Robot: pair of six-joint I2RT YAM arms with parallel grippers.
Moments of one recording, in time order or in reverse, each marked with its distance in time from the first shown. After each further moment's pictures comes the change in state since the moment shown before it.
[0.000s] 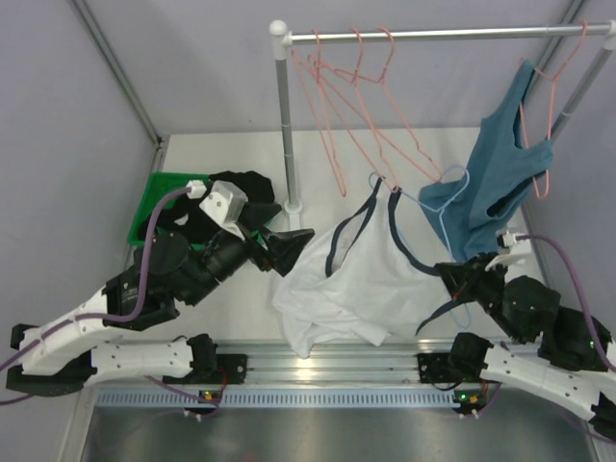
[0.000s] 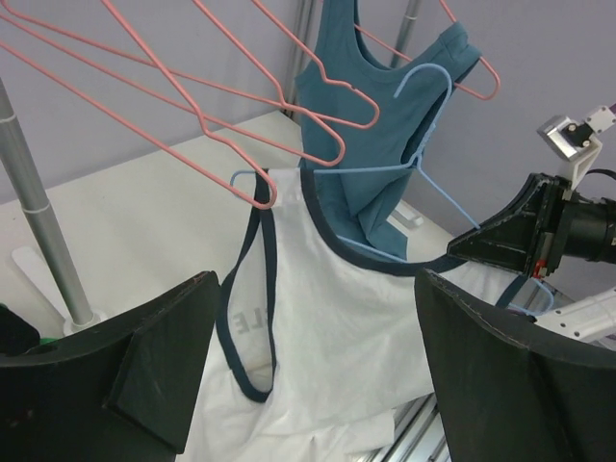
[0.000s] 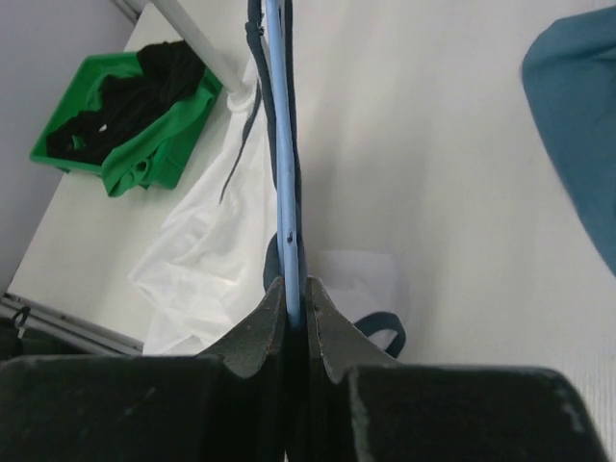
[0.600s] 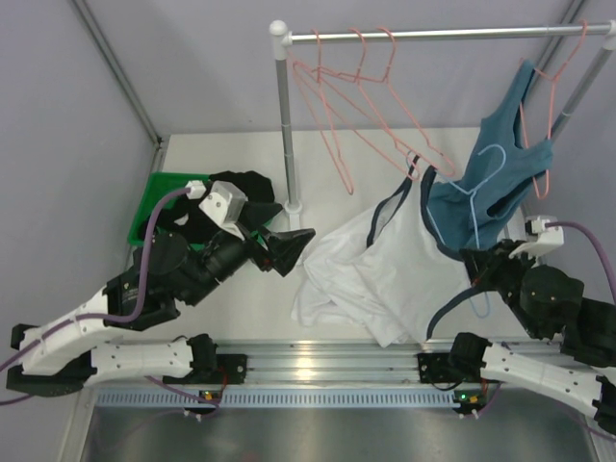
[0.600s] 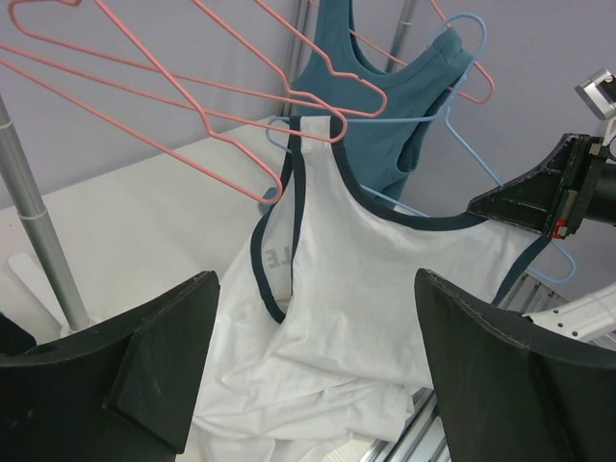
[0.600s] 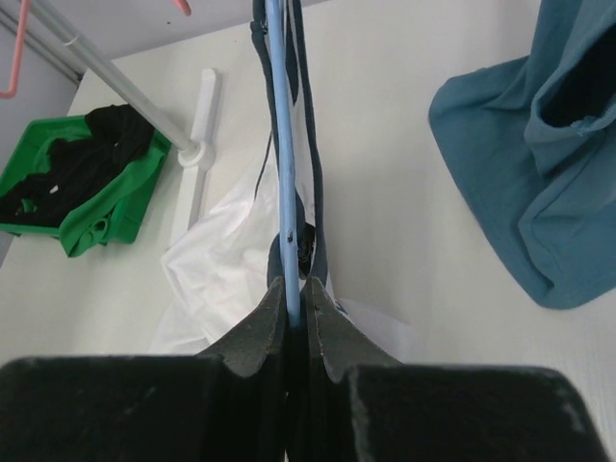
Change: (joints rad) left arm 0.000 -0.008 -0.007 0.021 0.007 0.007; right arm 0.000 0.132 0.249 -0.130 0.181 -0.005
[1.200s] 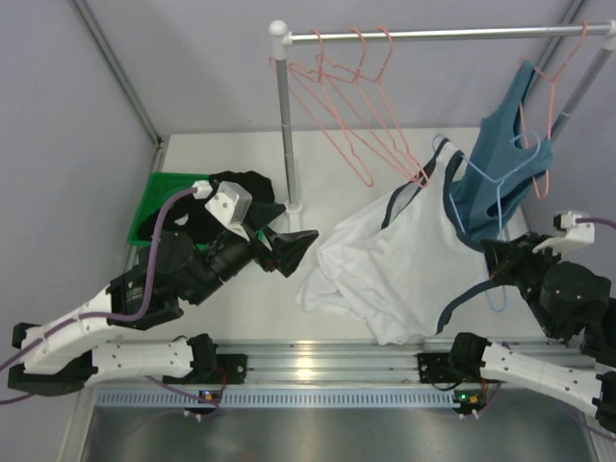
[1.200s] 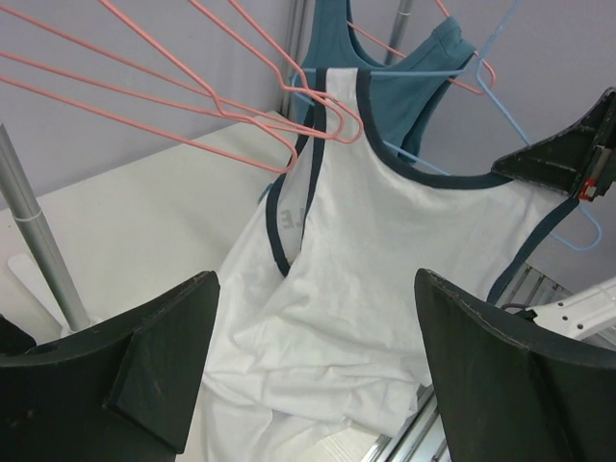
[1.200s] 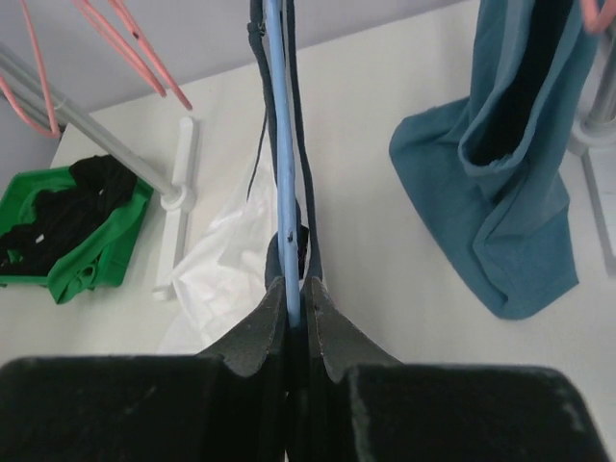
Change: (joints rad) left arm 0.000 0.016 0.000 0.000 0.009 0.009; right arm 0.000 0.025 0.107 -0.085 0.105 0.011
